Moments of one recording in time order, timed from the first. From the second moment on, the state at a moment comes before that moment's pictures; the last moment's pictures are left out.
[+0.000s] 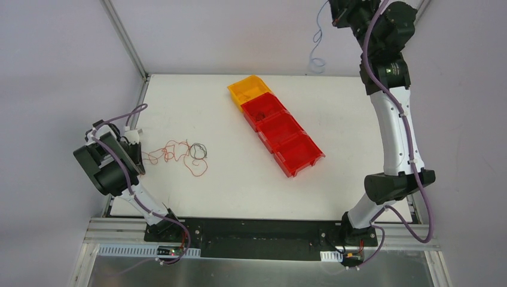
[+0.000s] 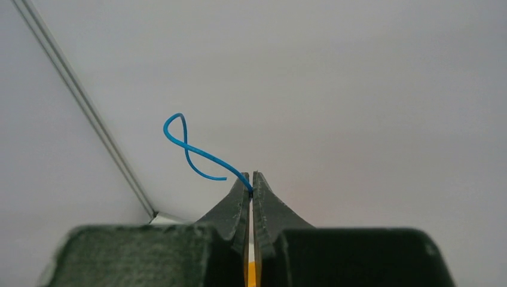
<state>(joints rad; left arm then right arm) 0.69 1.80 1.15 -0.91 0.22 0.60 0.23 1.67 2.19 -0.18 -0.15 0.25</state>
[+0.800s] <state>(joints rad) 0.40 1.61 1.13 -0.89 0.58 0.33 0.27 1.67 1.54 -0.26 -0.46 0.27</state>
